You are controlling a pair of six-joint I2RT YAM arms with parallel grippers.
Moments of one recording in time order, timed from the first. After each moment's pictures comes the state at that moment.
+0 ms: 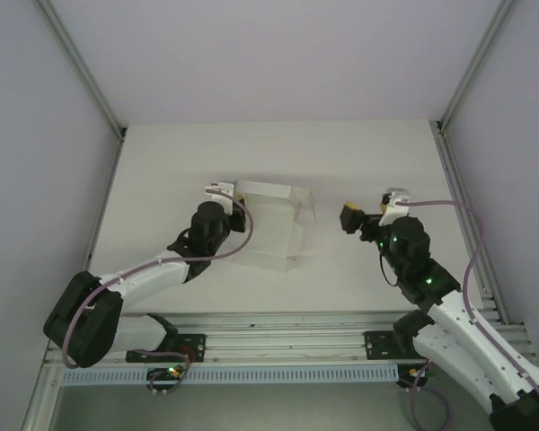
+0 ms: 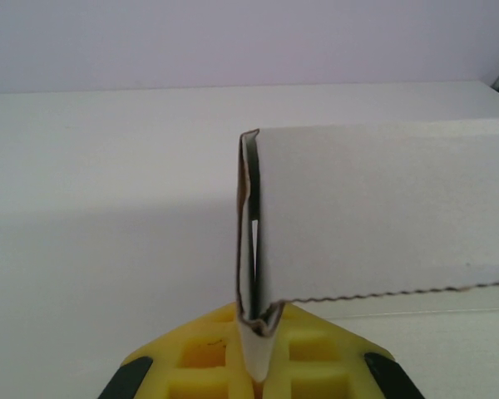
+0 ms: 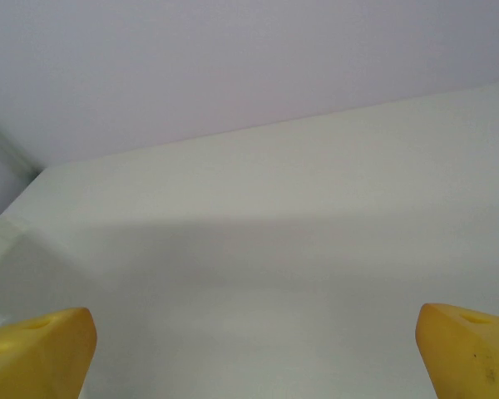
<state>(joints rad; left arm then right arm) -0.68 1.28 0.56 0.41 -0.22 -0.28 0.40 0.66 0.52 -0.12 0.23 0.39</state>
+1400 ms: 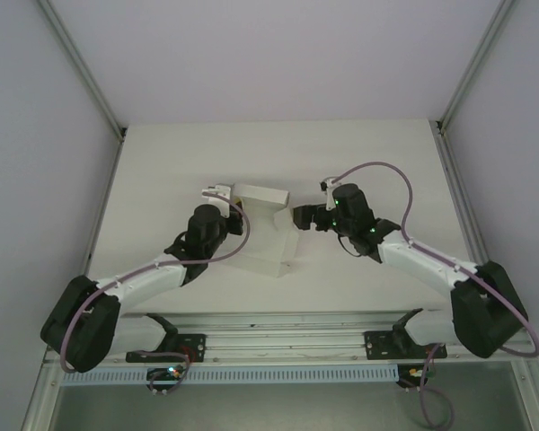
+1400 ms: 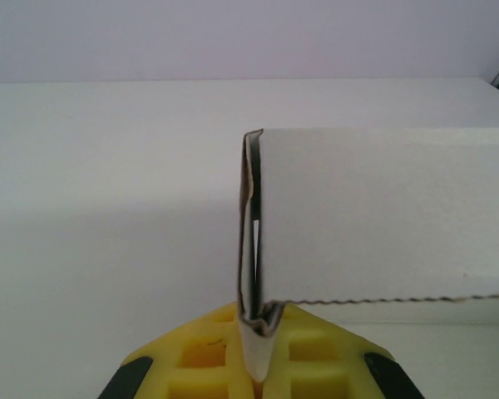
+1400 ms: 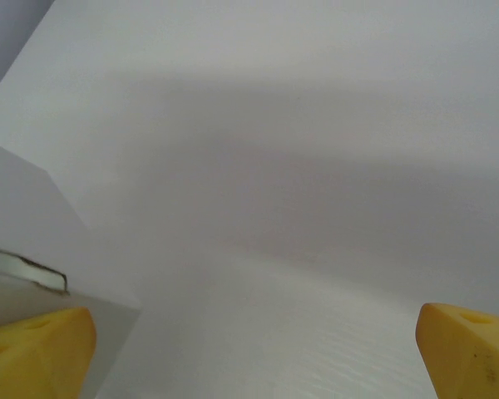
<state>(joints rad) -0.67 1.24 0.53 0.41 -0.21 -0.28 0.52 1.29 0.75 -0.05 -0.02 0.40</state>
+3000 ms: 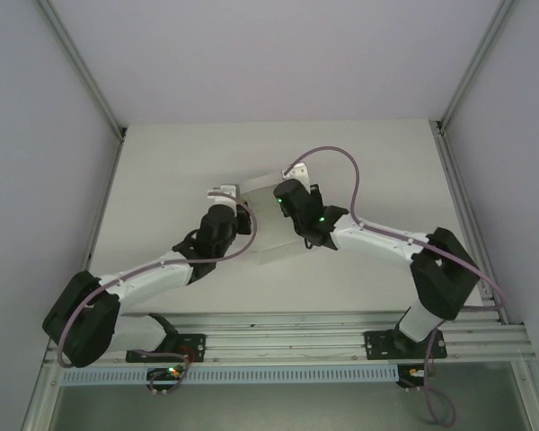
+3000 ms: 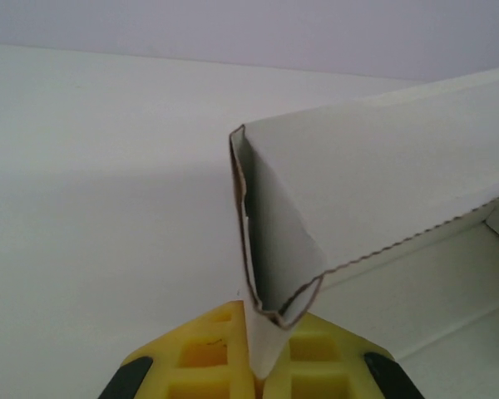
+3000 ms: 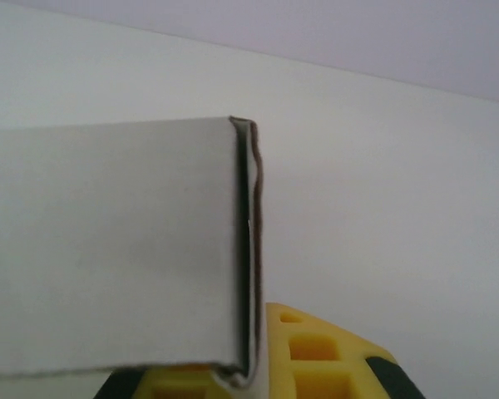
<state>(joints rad) -0.78 1.29 0.63 0.27 -0.40 -0.45 0.78 1.66 1.14 -0.16 0.75 0.33</state>
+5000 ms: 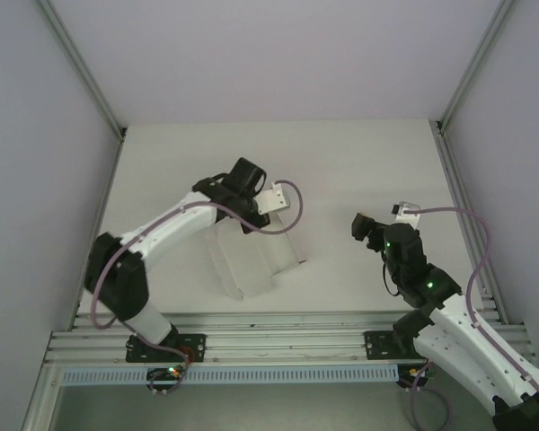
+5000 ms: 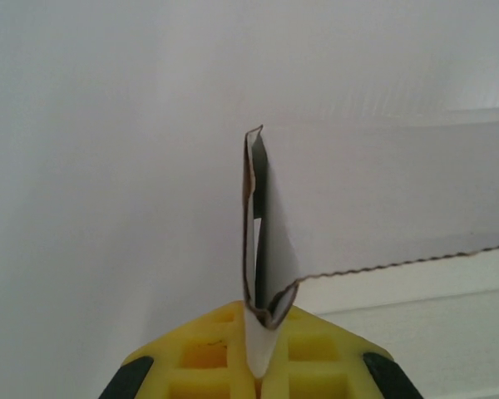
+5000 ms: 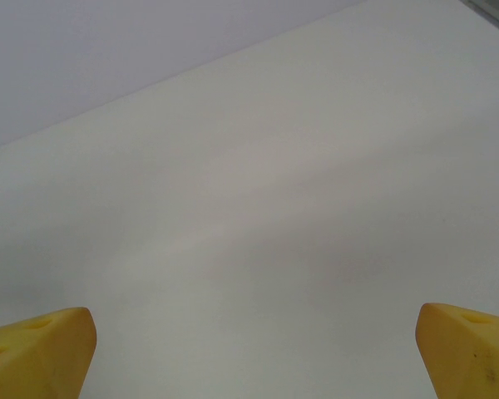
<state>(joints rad) -0.72 1.66 1.35 -0.78 0.14 0.59 0.46 0.61 0.50 -0.37 0.46 0.57</state>
